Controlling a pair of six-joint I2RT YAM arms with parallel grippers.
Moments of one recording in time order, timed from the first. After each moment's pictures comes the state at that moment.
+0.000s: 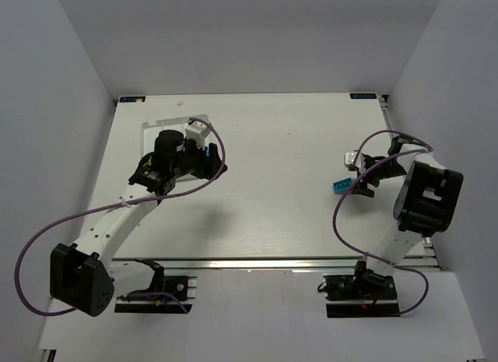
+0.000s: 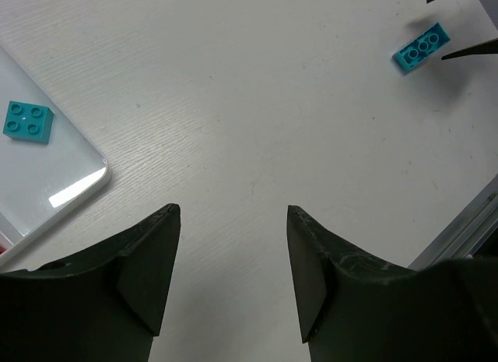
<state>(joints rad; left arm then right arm) -0.39 1.18 0.94 -0.25 0.34 -0.14 -0.30 1.77 1.18 -0.92 -0.75 -1.88</state>
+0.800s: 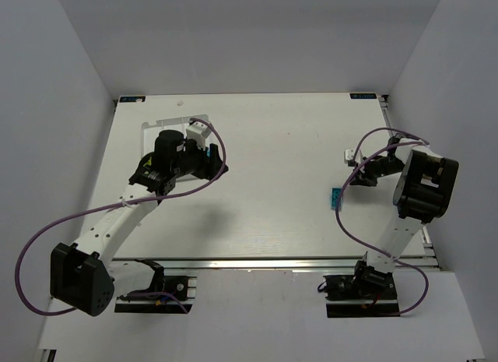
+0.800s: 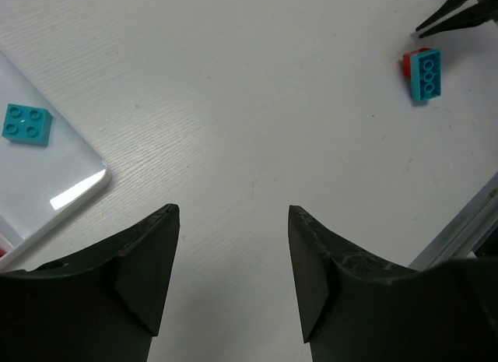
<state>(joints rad) -0.39 1.18 0.93 -0.25 0.34 -0.13 -0.30 1.95 1.29 -0.99 -0.75 -1.87</state>
